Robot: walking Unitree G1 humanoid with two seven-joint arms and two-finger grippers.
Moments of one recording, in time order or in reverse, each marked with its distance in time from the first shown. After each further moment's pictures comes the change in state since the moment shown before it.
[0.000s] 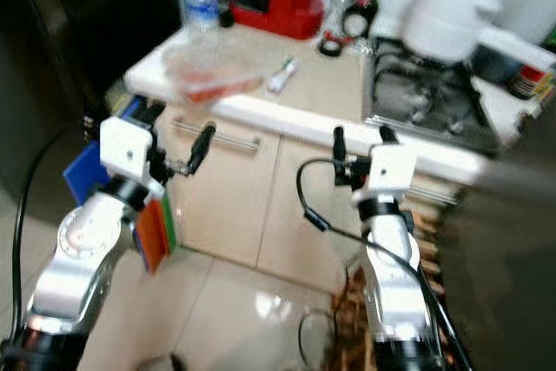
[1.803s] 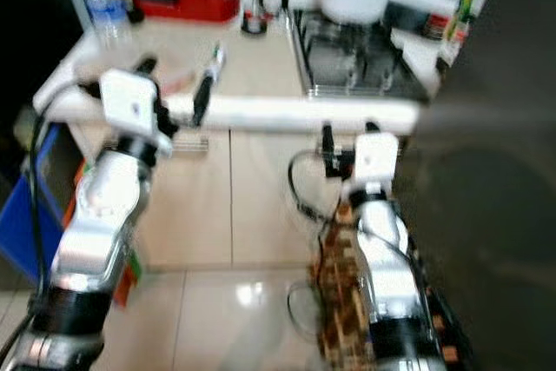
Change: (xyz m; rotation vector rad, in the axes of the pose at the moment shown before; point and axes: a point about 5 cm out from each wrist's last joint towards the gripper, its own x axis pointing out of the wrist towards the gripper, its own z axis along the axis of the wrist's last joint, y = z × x) left arm 0.041 0.004 0.056 0.051 -0.242 0.135; right arm 0.001 0.001 -0.017 -0.029 0.030 0.038
